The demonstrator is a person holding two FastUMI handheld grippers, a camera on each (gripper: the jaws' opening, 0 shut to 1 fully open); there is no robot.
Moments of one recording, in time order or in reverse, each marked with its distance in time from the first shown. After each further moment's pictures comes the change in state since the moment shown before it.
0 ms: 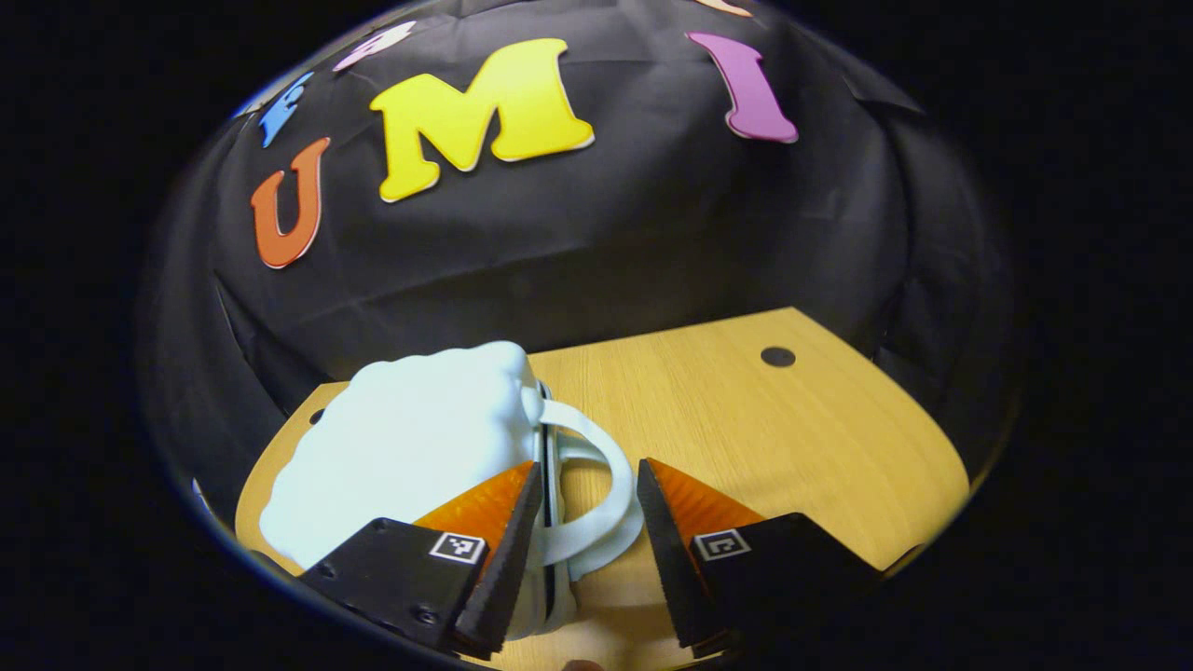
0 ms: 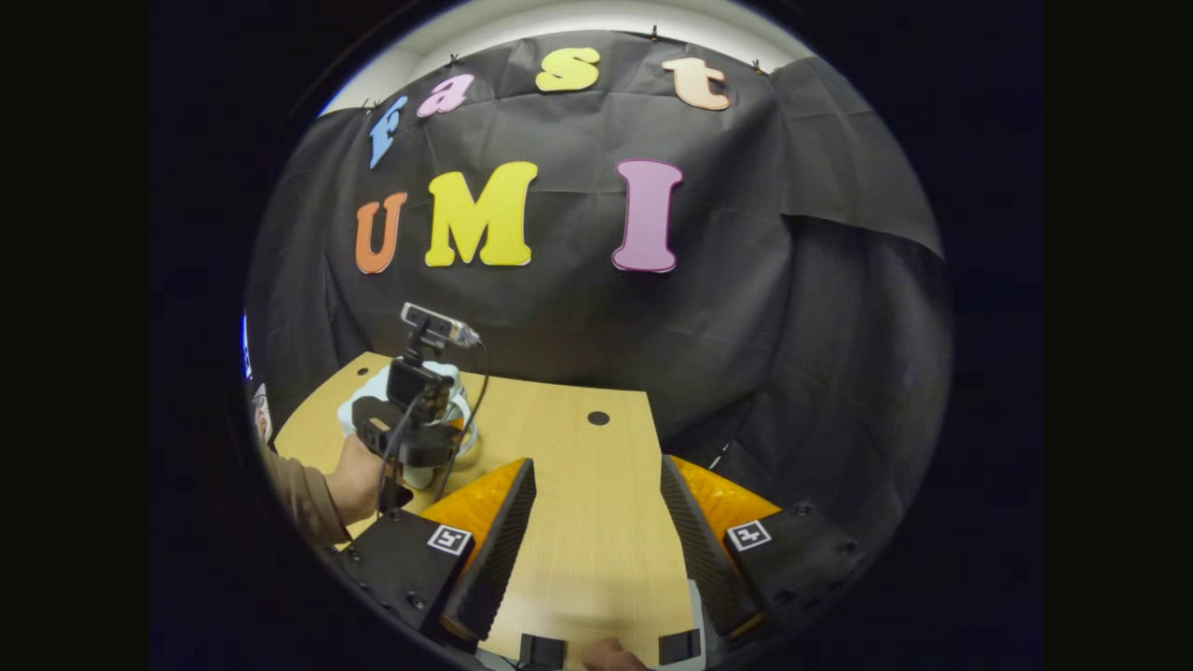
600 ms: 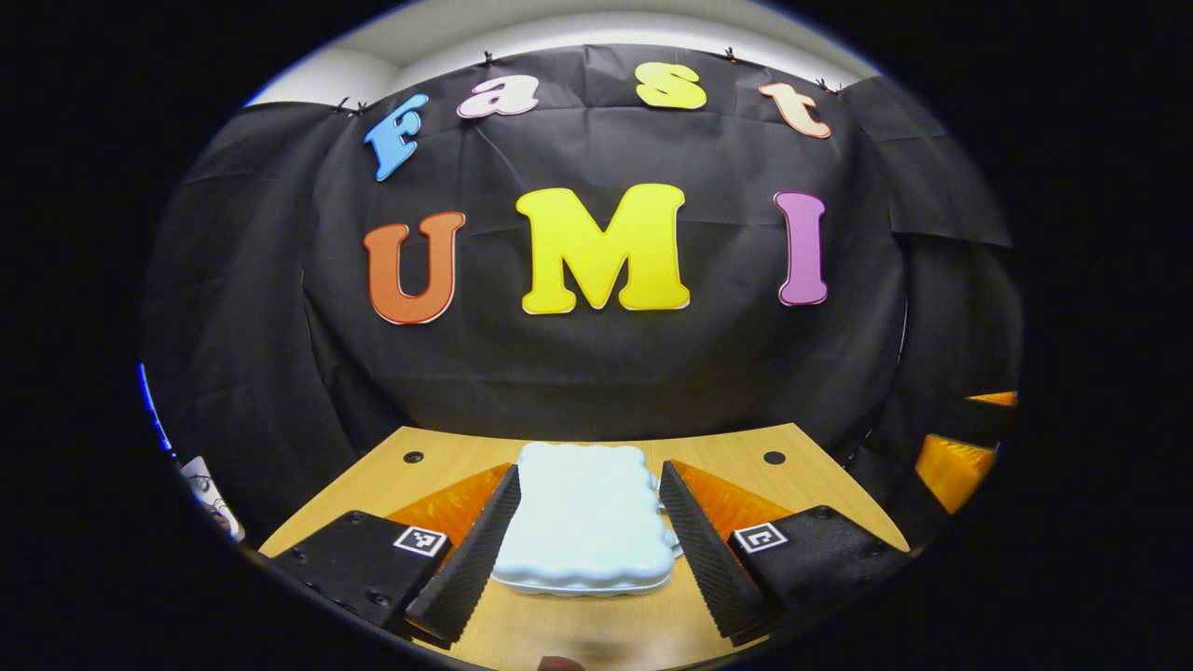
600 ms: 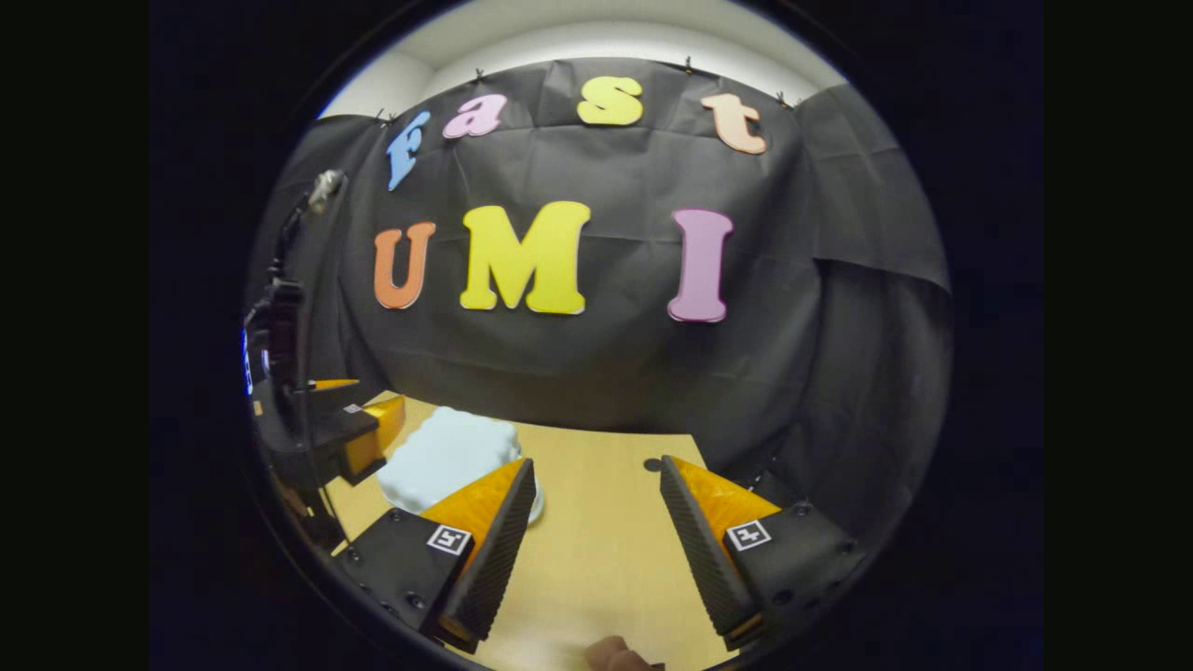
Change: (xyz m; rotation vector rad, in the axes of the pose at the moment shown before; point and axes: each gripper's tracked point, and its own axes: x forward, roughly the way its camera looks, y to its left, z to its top) left arm -0.213 0.145 0.085 -0.088 -0.221 0.084; right arm 0.004 0.162 0.067 -0.007 -0.134 0.043
